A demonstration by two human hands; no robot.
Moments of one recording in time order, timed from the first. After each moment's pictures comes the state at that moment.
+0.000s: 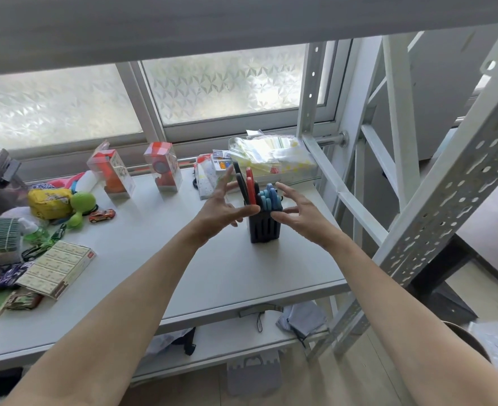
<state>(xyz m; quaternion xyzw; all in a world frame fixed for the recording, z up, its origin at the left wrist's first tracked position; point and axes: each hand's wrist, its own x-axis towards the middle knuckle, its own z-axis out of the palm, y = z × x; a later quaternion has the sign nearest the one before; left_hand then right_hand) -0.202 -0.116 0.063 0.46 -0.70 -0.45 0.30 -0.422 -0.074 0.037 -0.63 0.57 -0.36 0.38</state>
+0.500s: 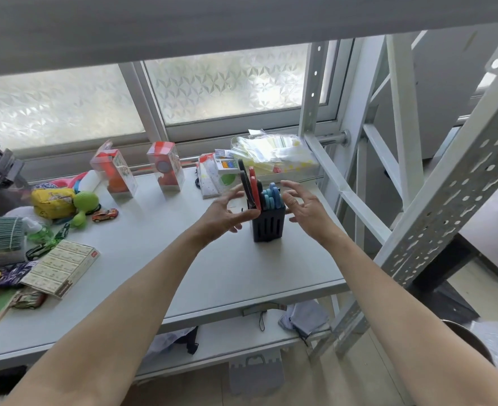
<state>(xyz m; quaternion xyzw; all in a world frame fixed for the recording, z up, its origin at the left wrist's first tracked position) -0.198 -0.108 0.062 0.49 -0.71 -0.45 0.24 -0.413 -0.076 0.041 -0.58 0.60 -0.43 0.36</state>
